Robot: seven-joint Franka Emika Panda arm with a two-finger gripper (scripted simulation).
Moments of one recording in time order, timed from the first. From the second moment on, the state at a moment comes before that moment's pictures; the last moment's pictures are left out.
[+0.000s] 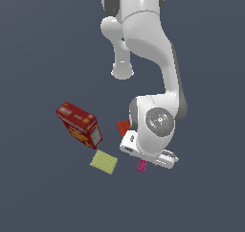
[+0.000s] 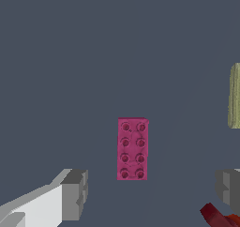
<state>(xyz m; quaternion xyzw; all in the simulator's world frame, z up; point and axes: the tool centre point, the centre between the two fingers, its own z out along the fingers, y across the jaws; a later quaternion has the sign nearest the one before) 0.141 0.086 0.077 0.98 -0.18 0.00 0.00</state>
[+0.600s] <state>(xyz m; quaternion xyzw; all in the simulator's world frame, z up) 0.144 0.092 0.058 0.98 -0.19 0.00 0.00</state>
